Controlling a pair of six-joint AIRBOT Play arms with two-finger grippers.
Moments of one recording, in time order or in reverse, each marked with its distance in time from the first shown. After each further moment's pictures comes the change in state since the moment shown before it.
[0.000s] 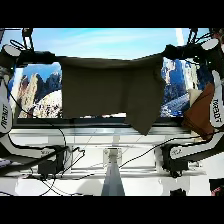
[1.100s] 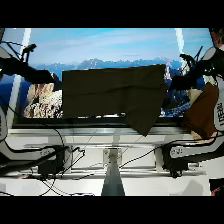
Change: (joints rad) left arm 0.107 0.117 -0.028 0.202 -0.565 -0.188; right arm -0.105 0.080 -0.163 -0.436 0.553 0.100
